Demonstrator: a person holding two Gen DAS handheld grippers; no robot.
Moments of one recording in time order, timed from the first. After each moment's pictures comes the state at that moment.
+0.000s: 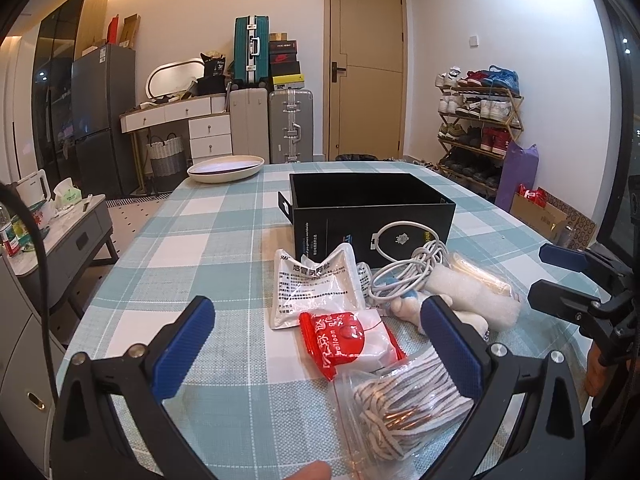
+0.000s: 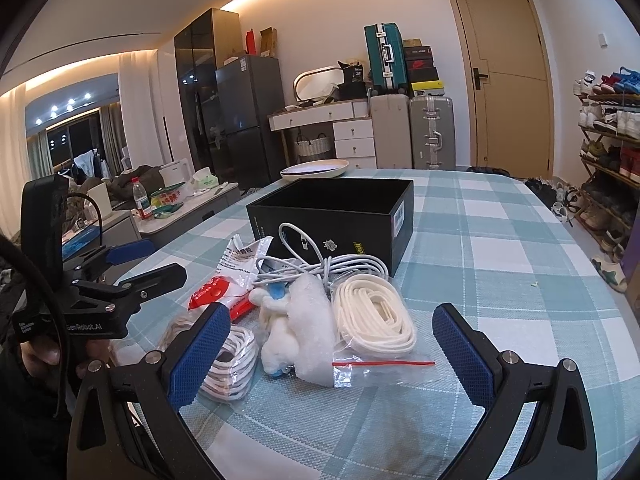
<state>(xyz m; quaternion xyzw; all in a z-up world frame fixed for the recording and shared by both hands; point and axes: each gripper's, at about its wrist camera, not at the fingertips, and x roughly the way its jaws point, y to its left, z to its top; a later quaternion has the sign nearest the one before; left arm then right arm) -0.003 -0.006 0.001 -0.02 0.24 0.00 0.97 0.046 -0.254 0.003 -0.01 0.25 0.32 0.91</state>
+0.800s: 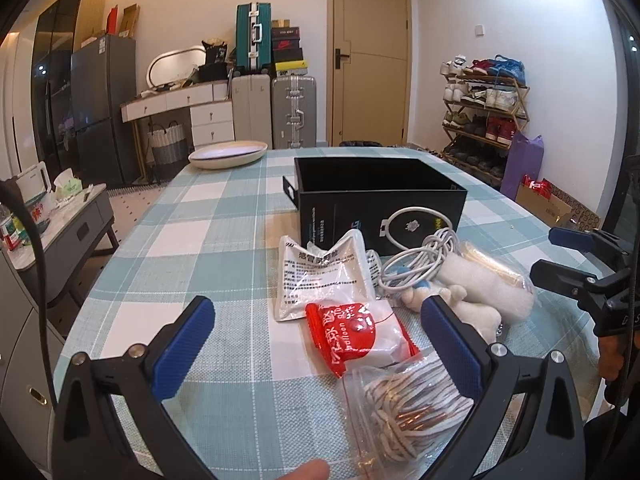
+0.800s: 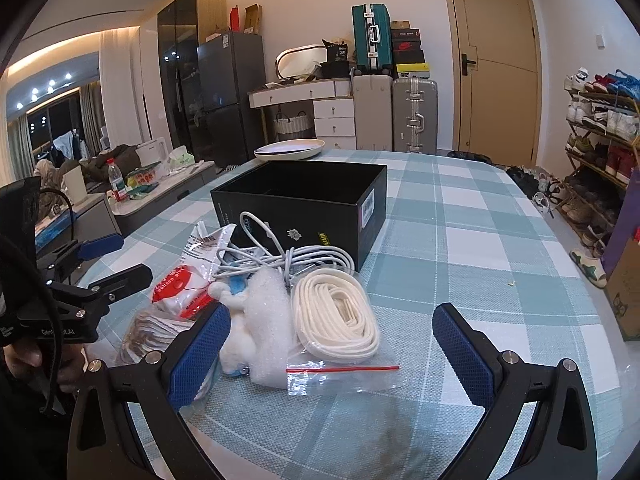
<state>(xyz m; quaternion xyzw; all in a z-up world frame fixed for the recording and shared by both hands) 0.009 -0.001 -0.005 -0.02 0.27 0.01 0.96 0.069 -0.252 0.005 -0.06 0.29 0.28 0.91</state>
